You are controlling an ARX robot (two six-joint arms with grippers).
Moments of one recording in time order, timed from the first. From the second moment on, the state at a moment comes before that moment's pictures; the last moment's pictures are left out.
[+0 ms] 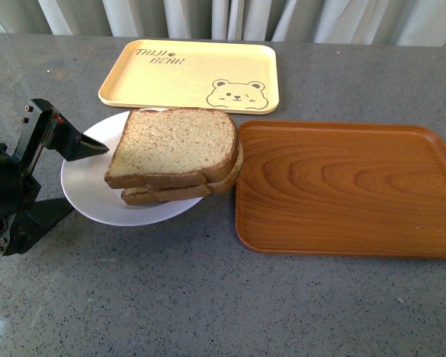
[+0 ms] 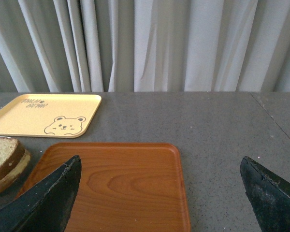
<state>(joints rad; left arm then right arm) -0.06 2.05 0.61 0.79 0.43 -0.98 0.00 0.01 0.02 0.00 0.00 0.00</state>
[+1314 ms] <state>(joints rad) -0.06 2.15 0.57 0.98 0.51 -1.12 0.00 0.01 0.02 0.00 0.00 0.00</state>
